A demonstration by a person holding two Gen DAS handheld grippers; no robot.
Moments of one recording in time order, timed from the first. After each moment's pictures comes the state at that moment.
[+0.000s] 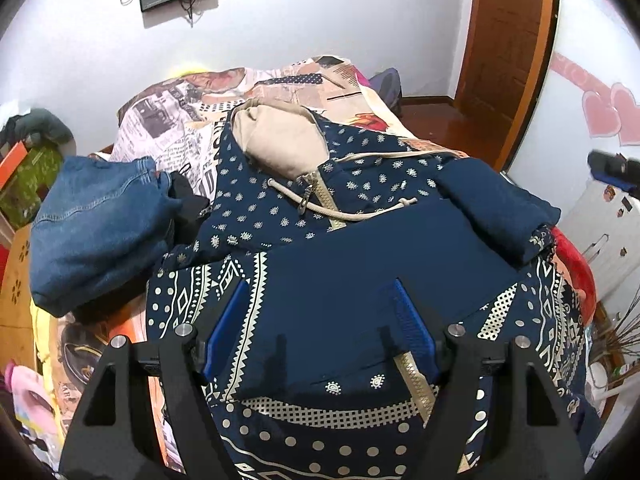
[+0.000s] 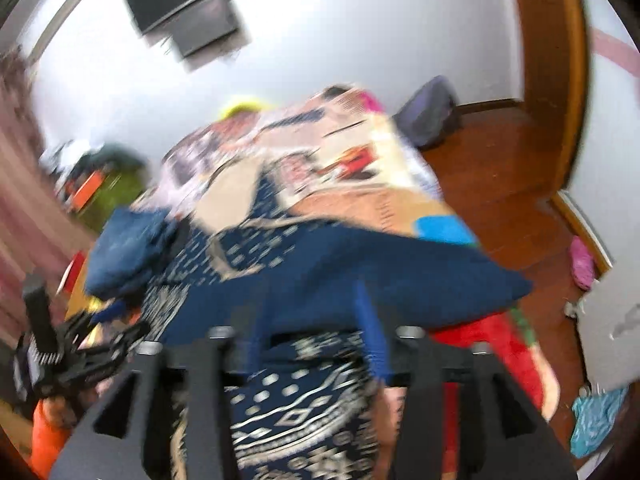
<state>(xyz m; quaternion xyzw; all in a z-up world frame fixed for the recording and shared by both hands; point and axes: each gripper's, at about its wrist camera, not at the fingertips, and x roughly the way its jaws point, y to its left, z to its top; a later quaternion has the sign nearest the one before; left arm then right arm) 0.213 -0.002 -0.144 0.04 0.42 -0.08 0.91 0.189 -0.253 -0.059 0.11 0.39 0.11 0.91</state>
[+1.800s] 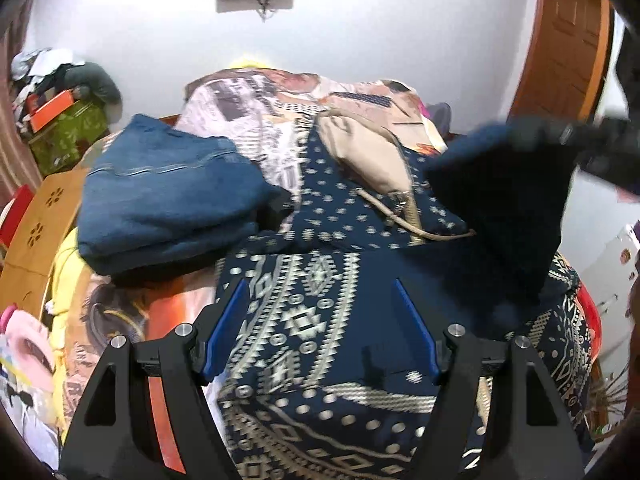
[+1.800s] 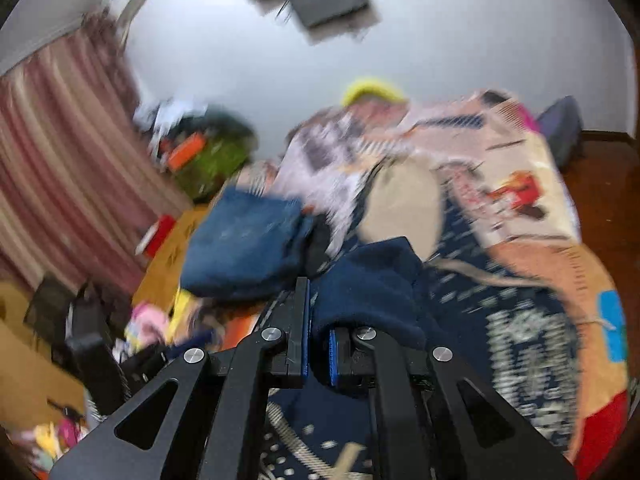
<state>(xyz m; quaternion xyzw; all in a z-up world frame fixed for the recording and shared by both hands) 0.188 0.092 -0.132 -0.04 0.39 0.01 0.92 0.232 -0.066 -0.038 0.07 0.40 0.34 0.85</state>
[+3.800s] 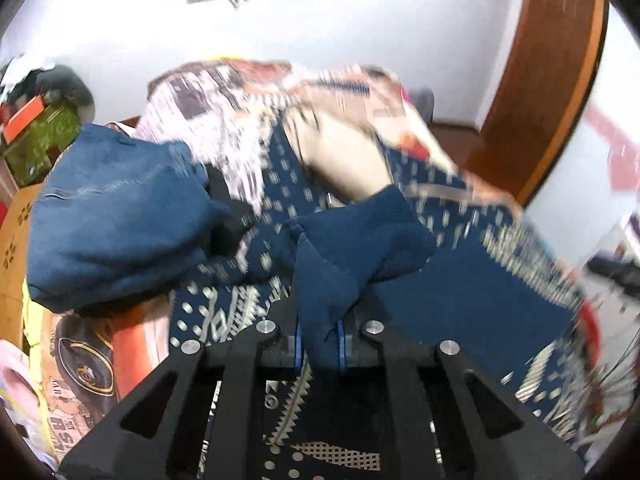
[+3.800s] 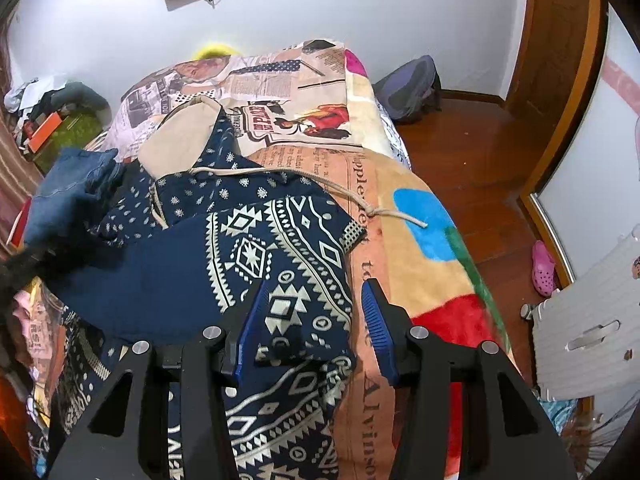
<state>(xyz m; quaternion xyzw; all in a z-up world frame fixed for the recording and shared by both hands) 0.249 0.076 -0.135 -0.05 0.40 -0.04 0.92 0.219 -0.240 -0.088 0.01 0.47 0.08 0.88</state>
